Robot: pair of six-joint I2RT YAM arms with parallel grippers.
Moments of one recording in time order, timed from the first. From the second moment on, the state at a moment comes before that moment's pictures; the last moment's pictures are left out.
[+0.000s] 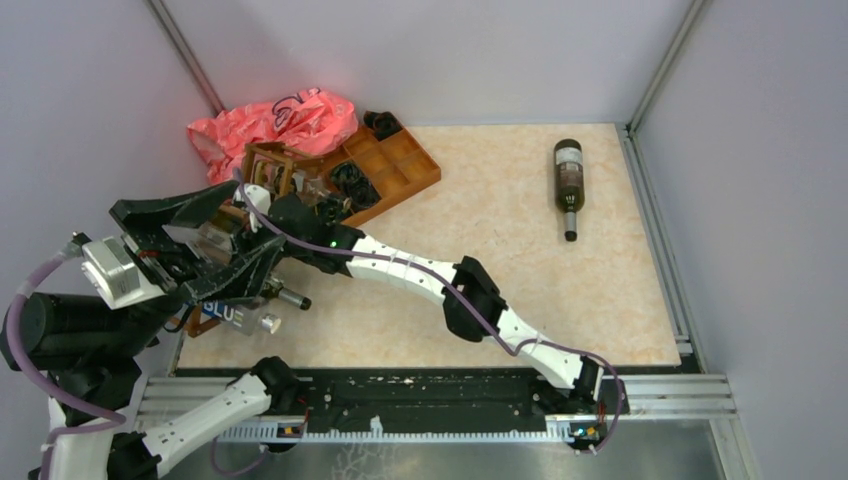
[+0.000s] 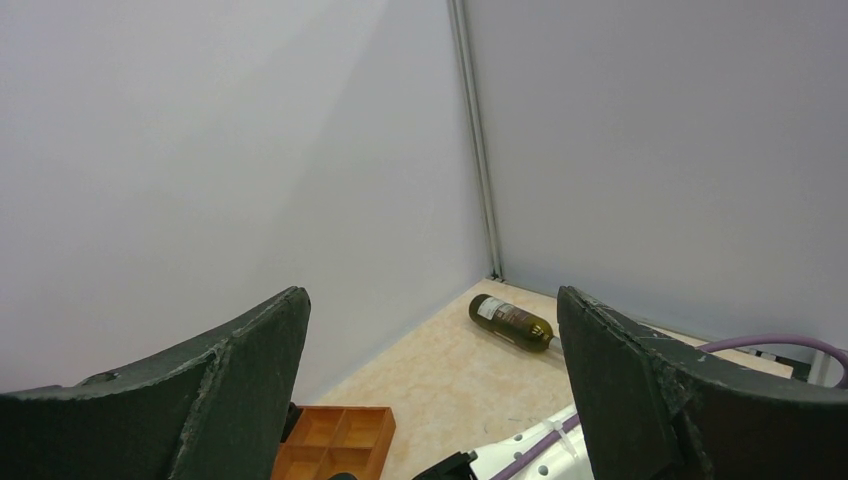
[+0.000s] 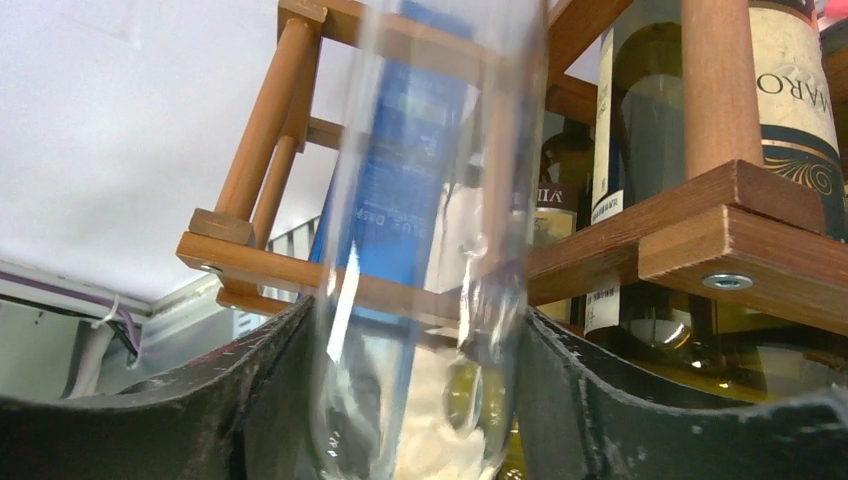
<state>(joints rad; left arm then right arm) -0.79 0.56 1.39 -0.36 0.08 0.15 1.17 2.56 2.51 -0.15 -0.30 0.40</state>
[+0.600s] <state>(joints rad) -0.79 0.55 1.39 -0.36 0.08 0.15 1.18 2.53 2.46 -0.13 -0.26 0.36</state>
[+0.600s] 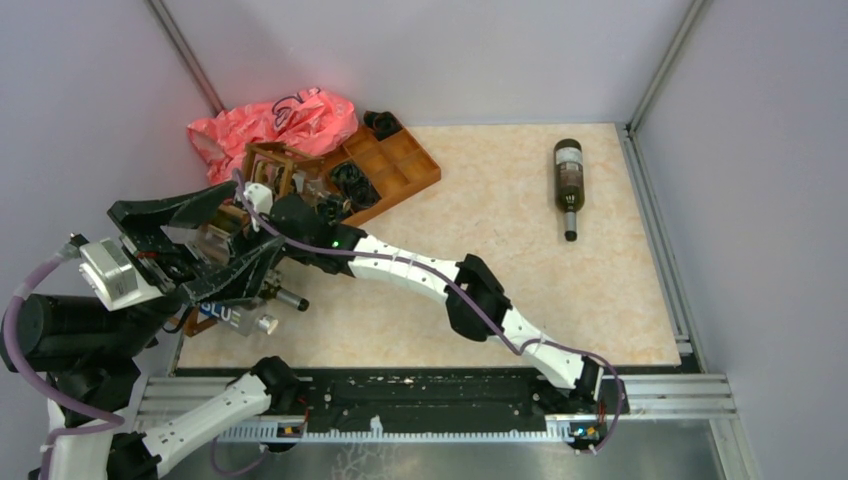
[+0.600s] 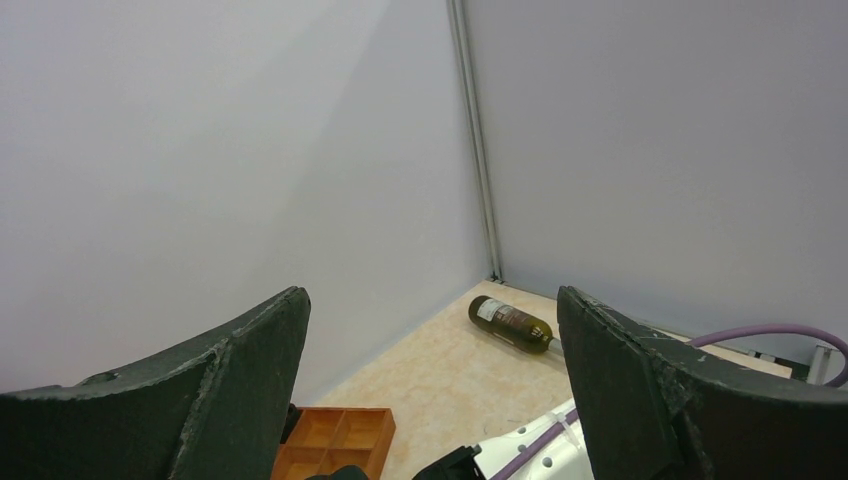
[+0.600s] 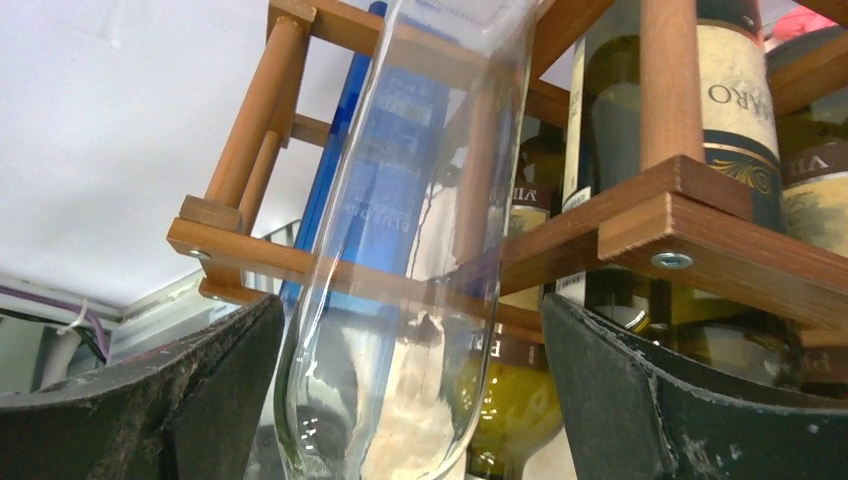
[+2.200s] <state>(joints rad) -0.79 1.00 1.42 0.11 0.13 -0.51 0.87 0.92 0.71 0.17 0.03 0.19</state>
